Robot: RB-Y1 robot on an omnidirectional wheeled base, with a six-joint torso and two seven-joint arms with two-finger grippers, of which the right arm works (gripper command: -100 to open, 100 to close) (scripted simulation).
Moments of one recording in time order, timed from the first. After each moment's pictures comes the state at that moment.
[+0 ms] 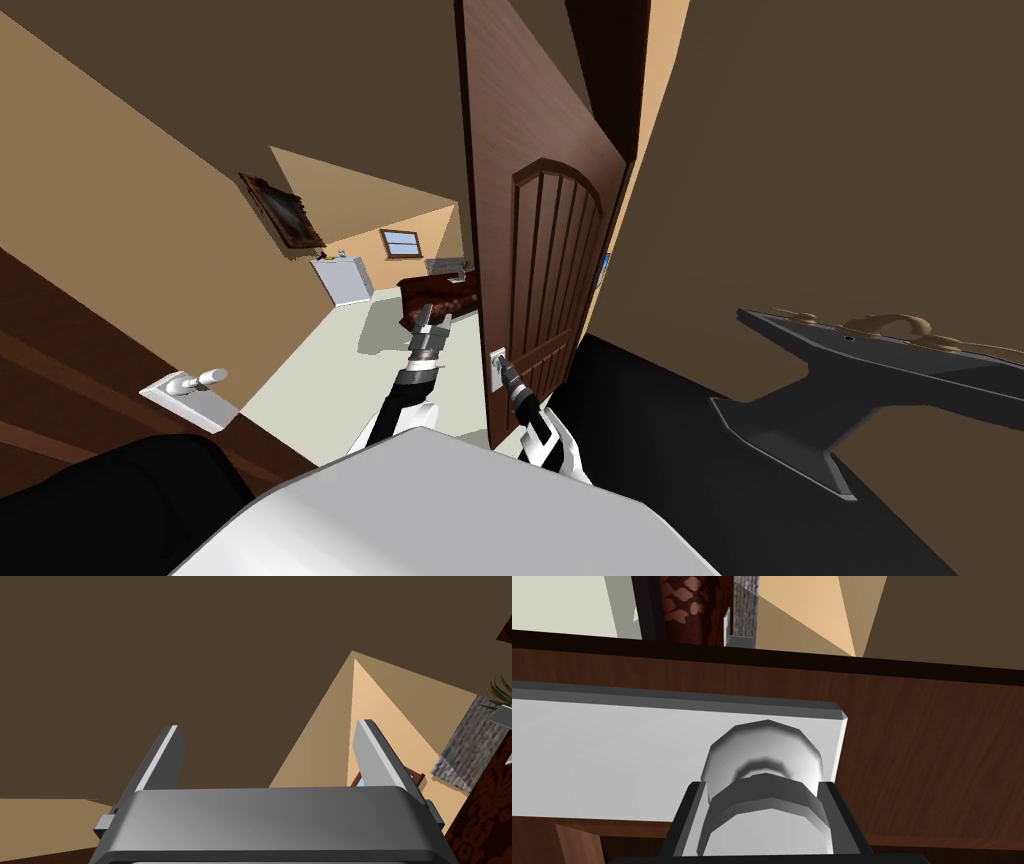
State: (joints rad) arm -0.16 -0.08 0.70 -1.16 0.08 -0.33 -0.21
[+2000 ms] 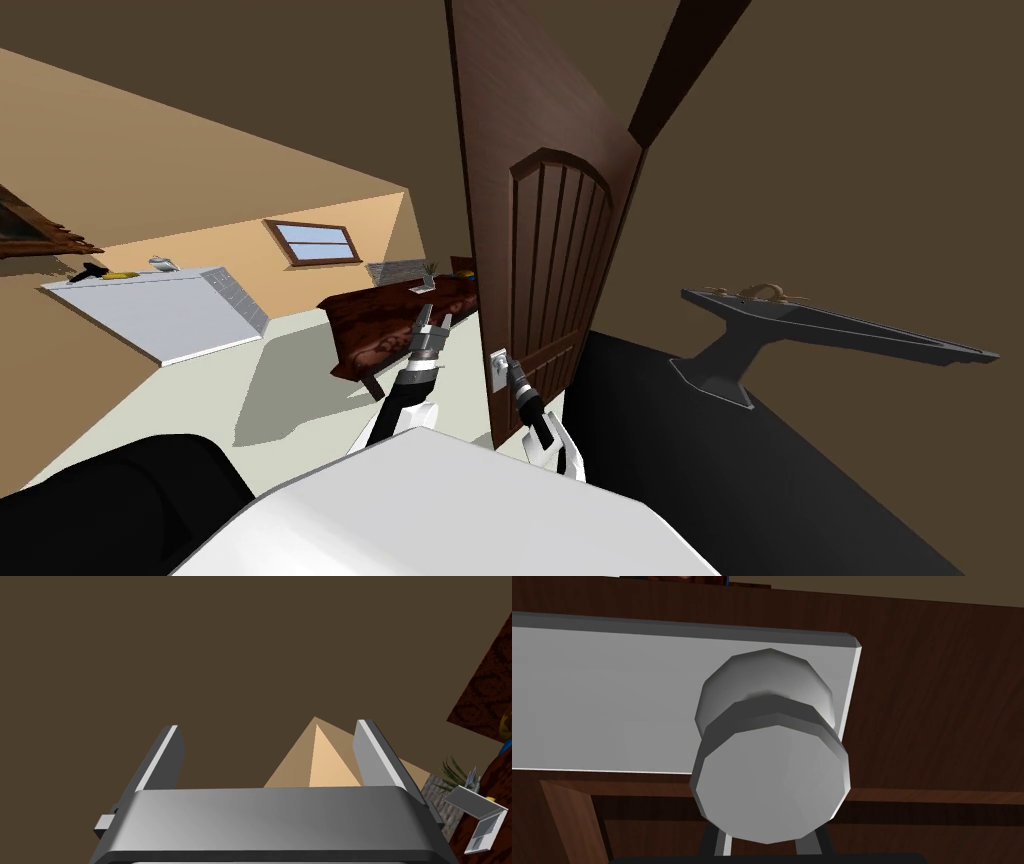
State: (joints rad) arm -0.05 -0.01 0.55 -1.22 0.26 -0.31 -0.25
